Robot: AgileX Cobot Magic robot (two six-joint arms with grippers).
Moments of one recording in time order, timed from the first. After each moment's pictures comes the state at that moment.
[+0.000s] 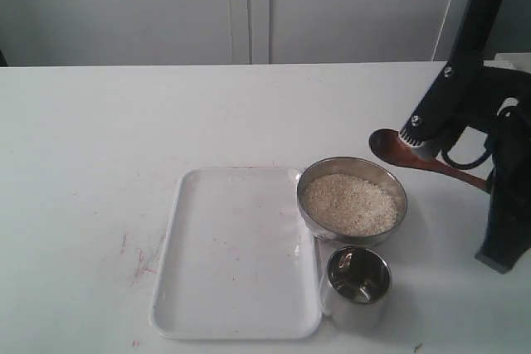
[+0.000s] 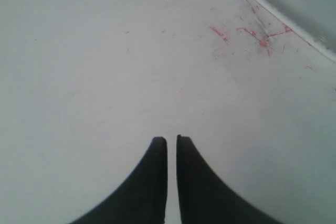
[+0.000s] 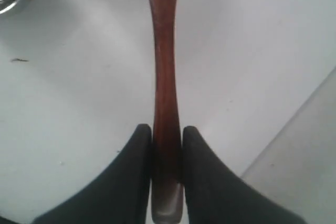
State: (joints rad) left arm -0.10 -0.01 -0.02 0.00 0.39 0.24; right arm 0.47 1.19 -0.97 -0.43 1.22 -0.15
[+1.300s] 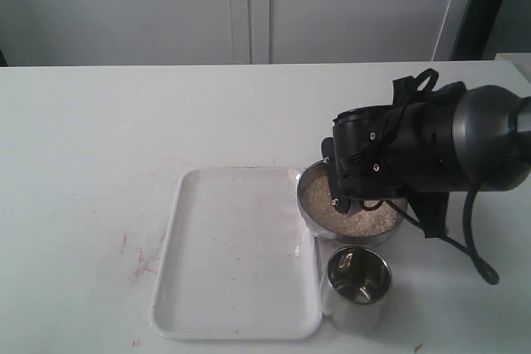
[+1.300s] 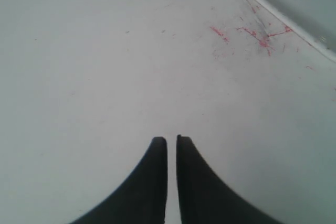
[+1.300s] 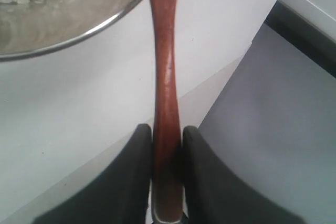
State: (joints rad) left arm -0.10 -0.01 -0.02 0.00 0.39 0.24; right arm 0.58 1.75 -0.97 -1.14 1.07 -0.08
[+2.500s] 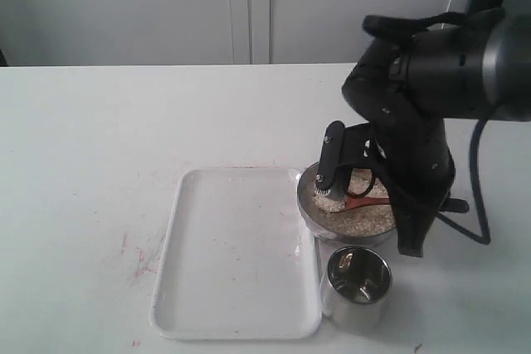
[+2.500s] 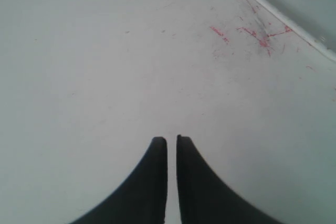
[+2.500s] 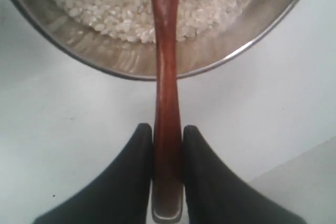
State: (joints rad) left arm -0.10 -0.01 -0.02 0.00 0.39 0.24; right arm 0.46 1.72 -1.14 -0.50 1.13 -0.39
